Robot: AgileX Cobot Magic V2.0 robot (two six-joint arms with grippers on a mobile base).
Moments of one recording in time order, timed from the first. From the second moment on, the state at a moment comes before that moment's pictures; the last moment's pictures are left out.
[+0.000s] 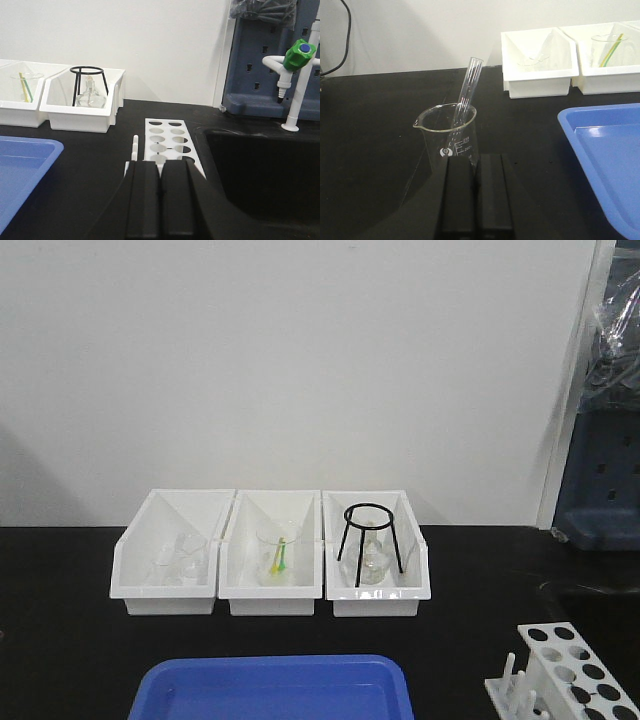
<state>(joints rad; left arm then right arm) 0.05 -0.01 0.03 0.05 0.21 0.02 0.02 -0.01 0.03 -0.12 0.10 0.01</state>
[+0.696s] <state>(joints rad) 0.05 -0.01 0.03 0.05 0.13 0.02 0.02 -0.01 0.03 -0.12 0.03 0.01</state>
